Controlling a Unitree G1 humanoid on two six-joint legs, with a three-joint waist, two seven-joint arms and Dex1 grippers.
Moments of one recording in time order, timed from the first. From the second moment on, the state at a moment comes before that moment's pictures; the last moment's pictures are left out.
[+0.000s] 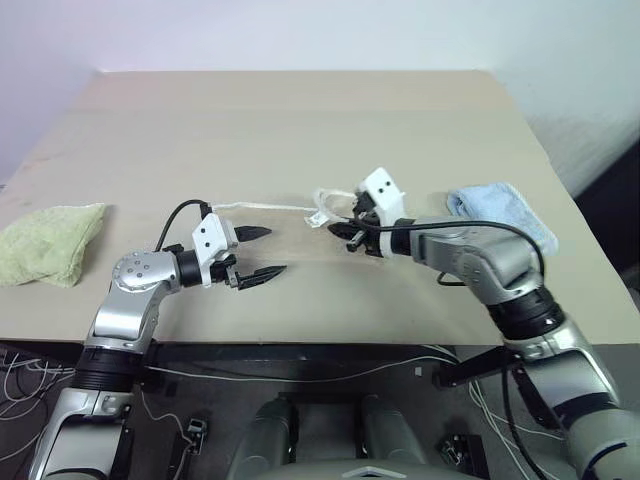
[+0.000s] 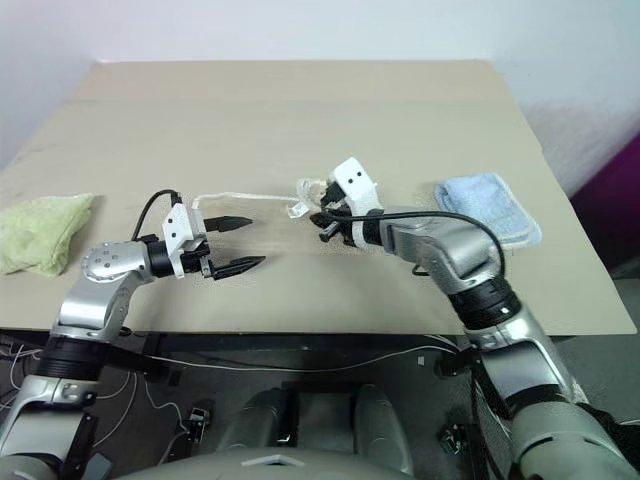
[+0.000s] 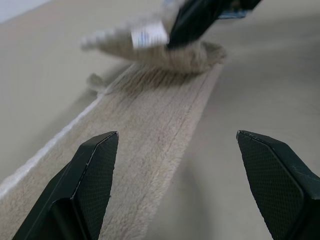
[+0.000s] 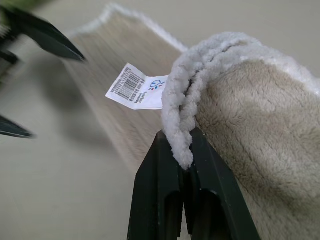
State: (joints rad) left arm -0.35 0.59 -0.01 0.10 -0.29 0.04 -1.08; right arm -0.74 -0.49 0.35 0.02 0.61 0.82 0.44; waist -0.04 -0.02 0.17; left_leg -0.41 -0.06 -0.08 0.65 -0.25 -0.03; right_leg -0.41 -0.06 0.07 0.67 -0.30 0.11
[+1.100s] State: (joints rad) left arm -0.12 0.34 0.36 -0.18 -0.81 0.64 -0.47; right arm -0.65 -0.31 0.22 0.40 0.24 0.38 0.65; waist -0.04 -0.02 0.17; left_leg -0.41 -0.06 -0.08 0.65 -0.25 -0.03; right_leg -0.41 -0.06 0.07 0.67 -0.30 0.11
